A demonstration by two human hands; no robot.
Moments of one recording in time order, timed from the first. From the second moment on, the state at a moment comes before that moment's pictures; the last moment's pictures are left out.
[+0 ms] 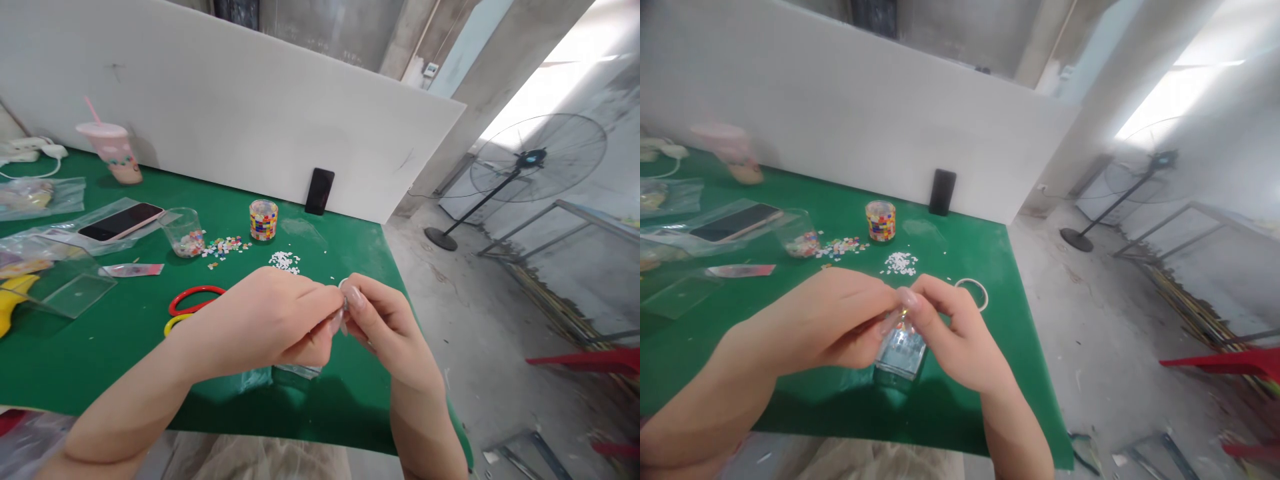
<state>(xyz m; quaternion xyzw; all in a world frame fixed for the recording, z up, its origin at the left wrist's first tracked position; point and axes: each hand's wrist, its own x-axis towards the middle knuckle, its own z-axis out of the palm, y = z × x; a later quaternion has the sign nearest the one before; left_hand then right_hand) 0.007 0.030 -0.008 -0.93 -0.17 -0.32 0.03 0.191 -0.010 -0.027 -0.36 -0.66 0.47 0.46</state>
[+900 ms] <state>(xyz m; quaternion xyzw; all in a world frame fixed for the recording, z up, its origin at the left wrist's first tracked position) -0.005 0.060 -0.006 -0.89 -0.33 -0.31 0.05 0.194 -0.004 -0.031 -0.27 -0.59 0.57 0.50</state>
